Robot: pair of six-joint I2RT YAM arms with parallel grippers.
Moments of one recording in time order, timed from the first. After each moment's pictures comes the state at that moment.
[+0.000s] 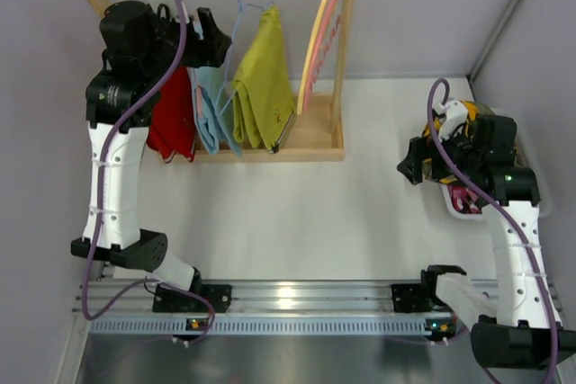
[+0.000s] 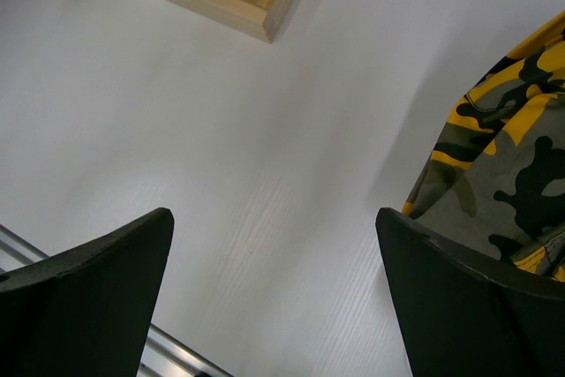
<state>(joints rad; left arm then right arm) -0.20 1.54 2.26 -0.85 0.20 -0.11 -0.03 0.94 1.15 -0.88 -0.49 -0.20</state>
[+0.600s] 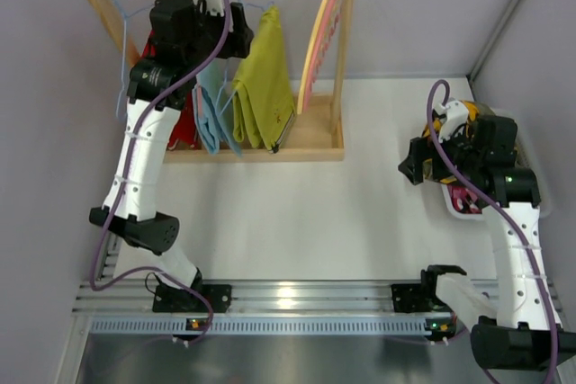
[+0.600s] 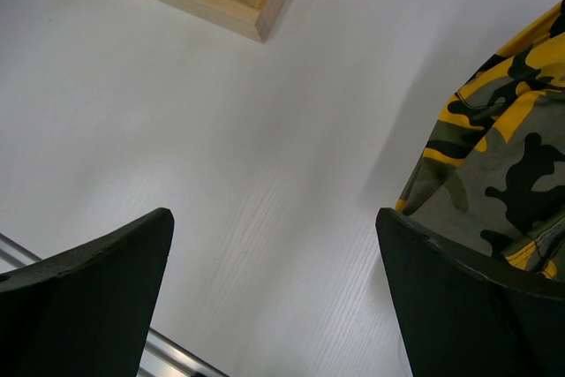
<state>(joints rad) -0.32 1.69 2.27 -0.73 0.02 -0.08 -0.03 0.93 1.15 -0.88 -0.47 -0.21</state>
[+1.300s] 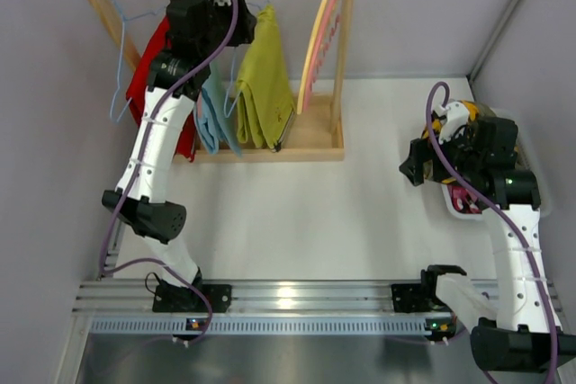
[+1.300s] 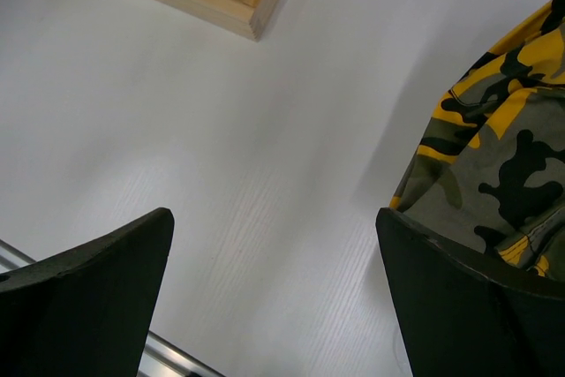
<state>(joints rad) -0.32 1.78 2.27 -0.57 -0.01 -0.17 -0.03 0.92 1.14 -0.88 -0.46 -0.22</state>
